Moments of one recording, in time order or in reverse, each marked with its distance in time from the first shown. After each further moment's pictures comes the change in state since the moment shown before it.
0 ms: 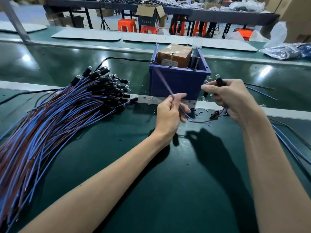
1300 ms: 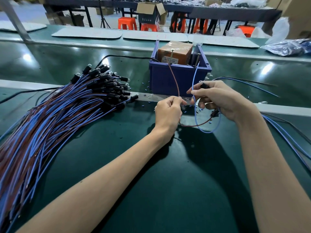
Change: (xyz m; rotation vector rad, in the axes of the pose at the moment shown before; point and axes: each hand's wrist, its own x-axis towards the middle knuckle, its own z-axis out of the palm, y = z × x) left_hand -0.002 0.007 -0.001 0.244 0.091 -0.114; right_hand -0.009 -0.006 0.015 -0.247 -0.320 0.081
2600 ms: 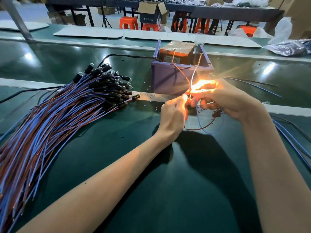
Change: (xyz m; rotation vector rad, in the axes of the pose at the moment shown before) left_hand -0.005 -0.006 0.002 0.096 -0.088 0.167; right_hand -0.003 0.000 -0.006 -0.085 -0.114 -0.095
